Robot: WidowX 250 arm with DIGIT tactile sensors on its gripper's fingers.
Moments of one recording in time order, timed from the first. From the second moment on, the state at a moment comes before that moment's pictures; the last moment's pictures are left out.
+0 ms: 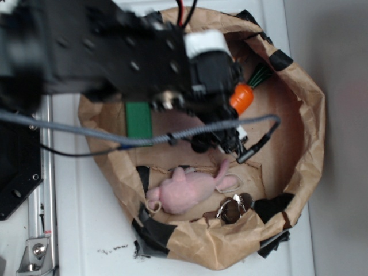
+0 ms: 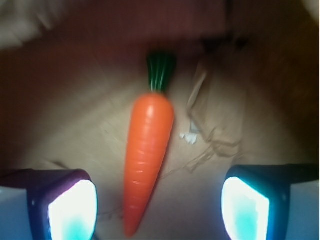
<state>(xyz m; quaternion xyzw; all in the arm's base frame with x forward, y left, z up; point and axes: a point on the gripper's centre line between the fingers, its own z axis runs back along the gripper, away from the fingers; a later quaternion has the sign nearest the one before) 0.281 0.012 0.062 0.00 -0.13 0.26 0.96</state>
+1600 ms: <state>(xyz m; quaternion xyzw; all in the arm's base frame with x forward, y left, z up) 0.281 0.018 0.139 -0.03 -0.06 0.13 0.99</state>
